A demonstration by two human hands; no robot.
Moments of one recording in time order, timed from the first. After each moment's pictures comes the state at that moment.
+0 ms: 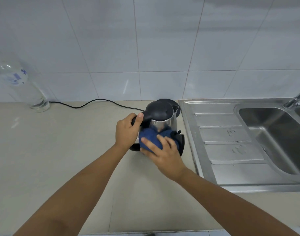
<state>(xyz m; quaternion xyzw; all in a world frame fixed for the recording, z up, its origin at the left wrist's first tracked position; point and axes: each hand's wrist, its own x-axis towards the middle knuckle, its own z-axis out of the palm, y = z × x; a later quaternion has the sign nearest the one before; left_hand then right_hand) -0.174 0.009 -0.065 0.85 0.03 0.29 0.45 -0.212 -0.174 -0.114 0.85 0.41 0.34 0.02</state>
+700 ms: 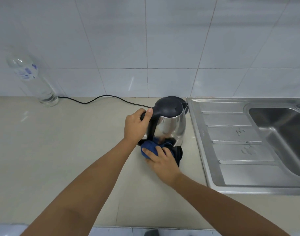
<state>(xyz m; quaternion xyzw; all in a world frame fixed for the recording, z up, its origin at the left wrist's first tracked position) -0.170 0.009 -0.062 0.85 0.05 0.27 0.45 -0.227 -0.147 -0.144 0.88 0.45 0.12 0.08</state>
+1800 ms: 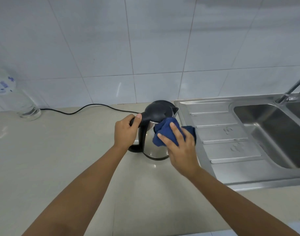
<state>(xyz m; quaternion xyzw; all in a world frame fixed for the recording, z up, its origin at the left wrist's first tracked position) -0.159 0.013 -0.061 0.84 0.02 0.25 0.48 -0.194 -0.204 -0.108 0.88 0.26 0.37 -0.17</state>
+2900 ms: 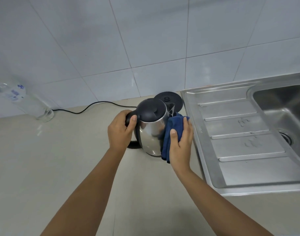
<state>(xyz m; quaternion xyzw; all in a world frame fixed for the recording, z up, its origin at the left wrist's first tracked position) -0.161 0.001 -0.053 0.90 0.02 0.30 0.31 -0.179 -0.182 -0.108 0.74 -0.04 0.11 -0.66</state>
